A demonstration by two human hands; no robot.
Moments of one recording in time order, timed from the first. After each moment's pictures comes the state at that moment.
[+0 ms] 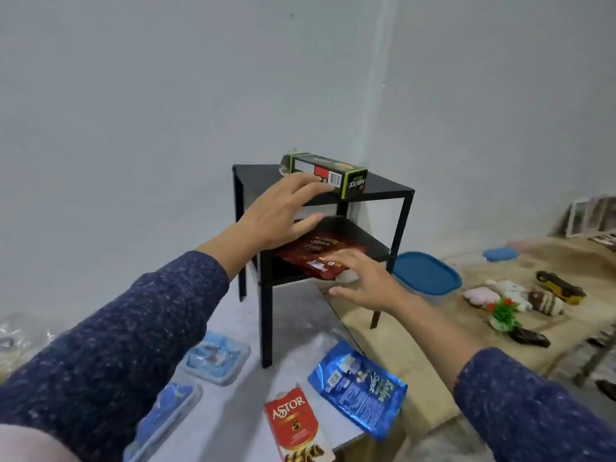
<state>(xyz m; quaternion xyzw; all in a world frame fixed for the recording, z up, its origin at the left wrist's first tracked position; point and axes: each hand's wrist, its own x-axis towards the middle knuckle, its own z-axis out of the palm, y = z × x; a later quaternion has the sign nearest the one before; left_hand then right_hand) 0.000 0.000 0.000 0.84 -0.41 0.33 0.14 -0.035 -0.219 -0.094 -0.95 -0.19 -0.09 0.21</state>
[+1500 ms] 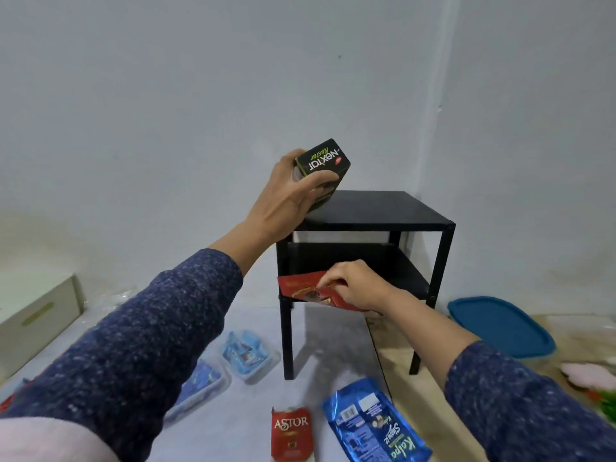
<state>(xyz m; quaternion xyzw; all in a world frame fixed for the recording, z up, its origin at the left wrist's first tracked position) -0.036 -0.043 0.055 0.86 -0.23 0.44 0.12 -0.019 -0.226 -0.036 -0.90 -0.38 0.00 0.22</state>
